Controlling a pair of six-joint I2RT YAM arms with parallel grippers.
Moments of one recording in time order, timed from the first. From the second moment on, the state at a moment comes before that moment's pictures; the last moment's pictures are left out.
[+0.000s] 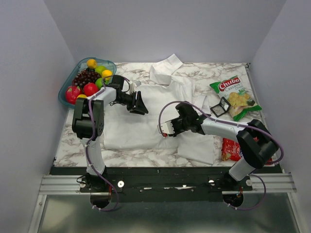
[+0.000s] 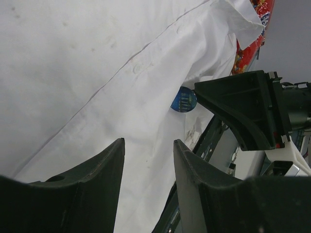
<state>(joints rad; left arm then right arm) -0.15 2.02 1.40 -0.60 1.01 -0.10 0.70 1.61 0.88 -0.17 -0.36 -1.27</state>
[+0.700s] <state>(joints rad) -0.15 2.02 1.40 -0.62 1.01 -0.10 0.70 1.67 0.94 -0.24 -0.46 -1.54</state>
